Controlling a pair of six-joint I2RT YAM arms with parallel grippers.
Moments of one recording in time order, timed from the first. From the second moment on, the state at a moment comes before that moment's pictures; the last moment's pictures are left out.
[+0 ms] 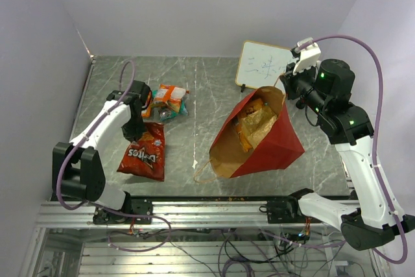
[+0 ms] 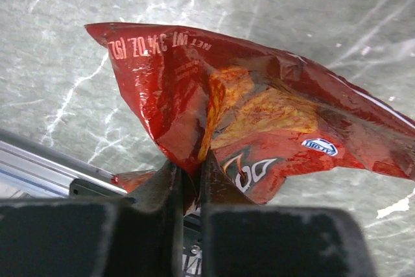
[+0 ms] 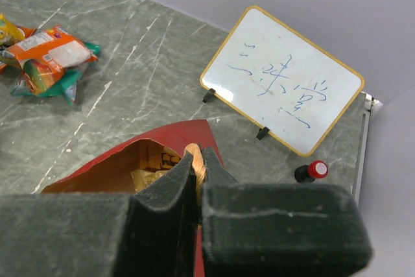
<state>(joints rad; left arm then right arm) -0.26 1.46 1.14 -1.09 -0.31 -0.58 0.37 1.06 1.48 -0.66 0.03 -0.17</state>
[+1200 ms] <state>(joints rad) -0.19 1.37 1.12 -0.79 0.15 -0.56 0.37 1.13 1.48 -0.75 -0.67 -0.35</state>
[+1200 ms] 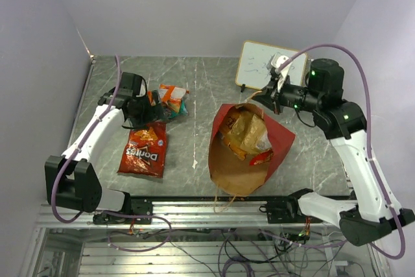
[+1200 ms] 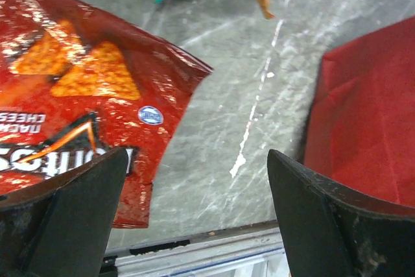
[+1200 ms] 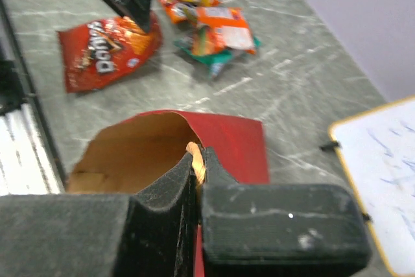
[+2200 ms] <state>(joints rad) -1.03 1.33 1.37 -0.43 0.04 -0.47 0.37 1.09 1.44 -0.68 -0.29 -0.34</state>
